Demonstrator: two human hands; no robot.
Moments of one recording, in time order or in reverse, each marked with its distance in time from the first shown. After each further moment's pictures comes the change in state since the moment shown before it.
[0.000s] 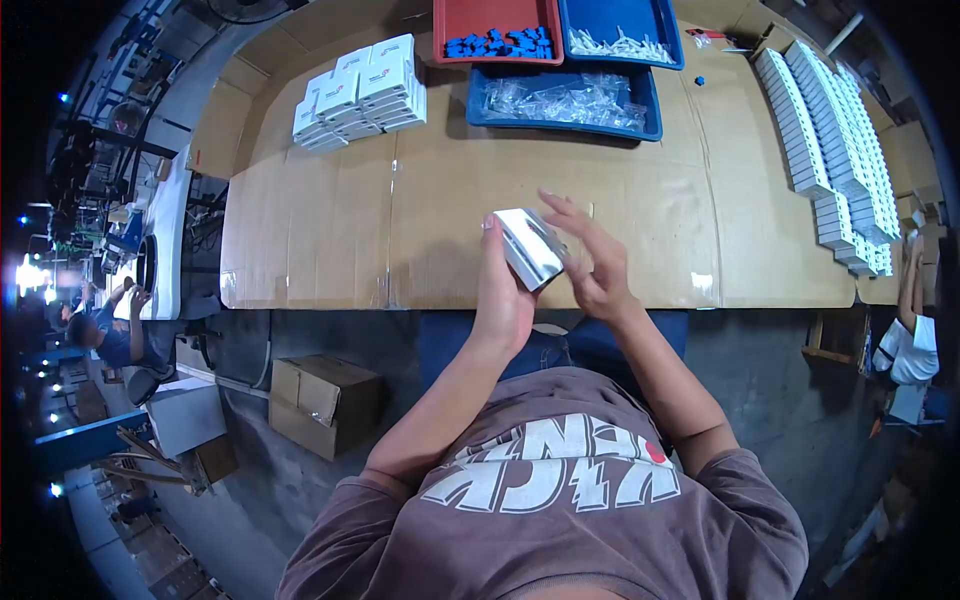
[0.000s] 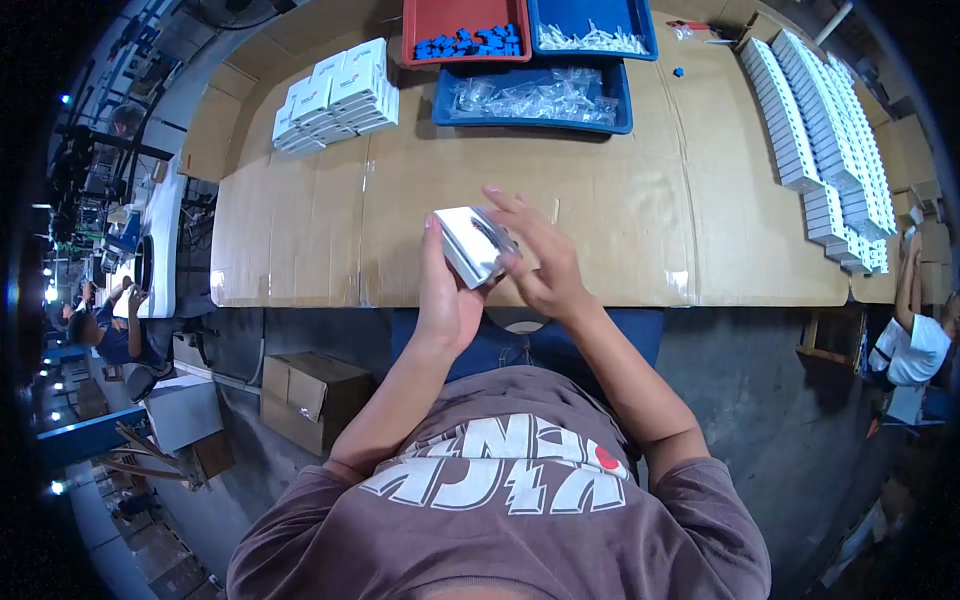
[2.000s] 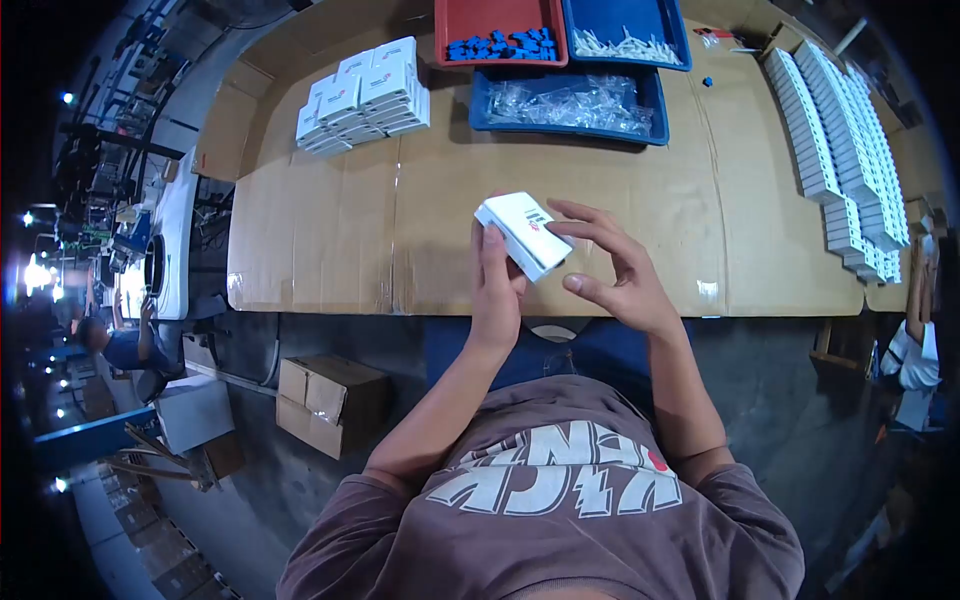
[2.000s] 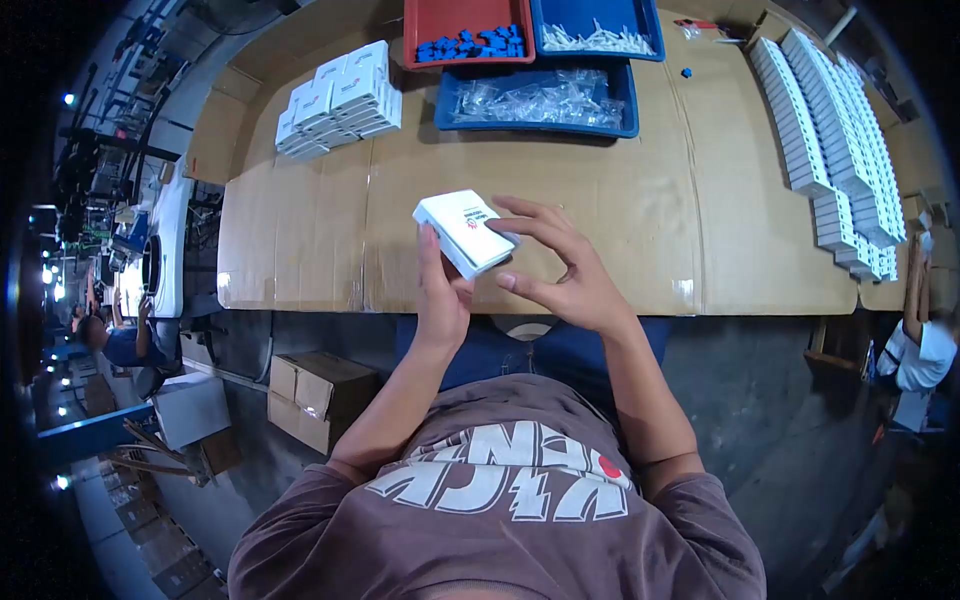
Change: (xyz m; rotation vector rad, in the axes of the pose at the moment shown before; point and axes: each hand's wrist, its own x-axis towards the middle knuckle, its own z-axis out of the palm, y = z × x) left_hand 0.013 0.002 -0.006 0.220 -0.117 0.302; right_hand 0.017 -0.030 -0.039 0.132 -0.187 0.268
